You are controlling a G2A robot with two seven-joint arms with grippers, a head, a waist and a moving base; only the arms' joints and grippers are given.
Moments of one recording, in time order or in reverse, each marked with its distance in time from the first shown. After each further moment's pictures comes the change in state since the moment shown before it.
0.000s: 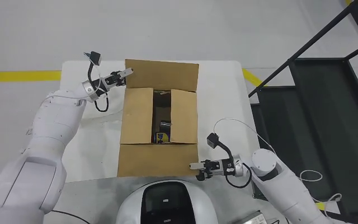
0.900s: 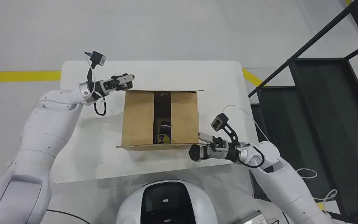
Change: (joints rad) left arm 0.146 0.163 0.003 -0.441 -0.134 0.115 -0.113; right arm 0.049 -0.024 0.017 -0.042 0.360 0.002 -0.129
